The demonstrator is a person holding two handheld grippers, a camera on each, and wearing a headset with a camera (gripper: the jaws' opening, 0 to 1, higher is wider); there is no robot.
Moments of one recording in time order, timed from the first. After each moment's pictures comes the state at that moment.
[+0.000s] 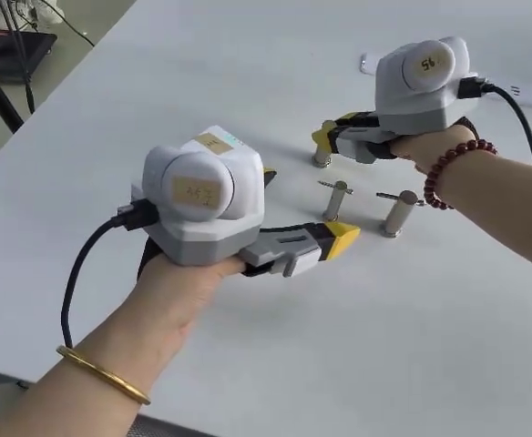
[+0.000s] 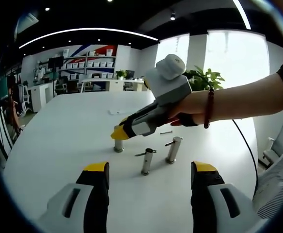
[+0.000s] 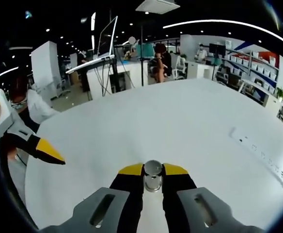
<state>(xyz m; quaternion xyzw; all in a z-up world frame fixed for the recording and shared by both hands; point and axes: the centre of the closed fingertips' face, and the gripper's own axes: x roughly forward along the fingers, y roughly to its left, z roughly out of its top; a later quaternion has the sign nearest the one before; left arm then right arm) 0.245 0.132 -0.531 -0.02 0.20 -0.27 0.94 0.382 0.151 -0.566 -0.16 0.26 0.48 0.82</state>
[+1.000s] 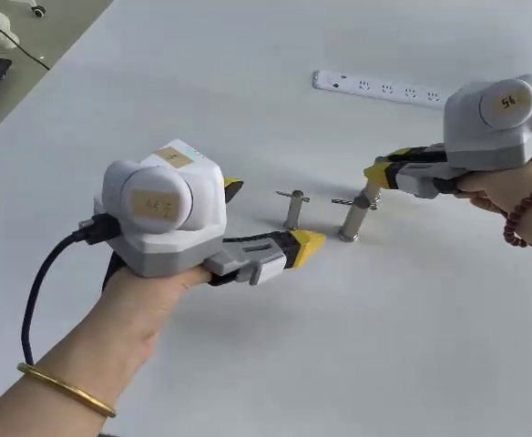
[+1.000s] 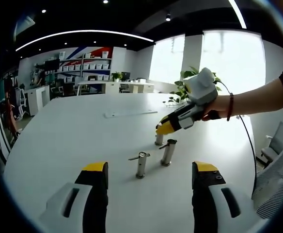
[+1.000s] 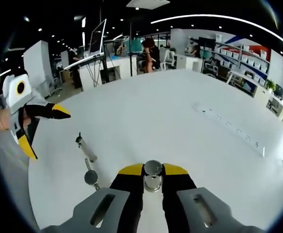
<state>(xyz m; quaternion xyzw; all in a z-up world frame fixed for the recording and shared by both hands) 0.244 0.122 -0.526 -0.02 0.19 -0.29 0.94 0.352 0.010 -0.558 -0.16 0.29 0.43 0.84</state>
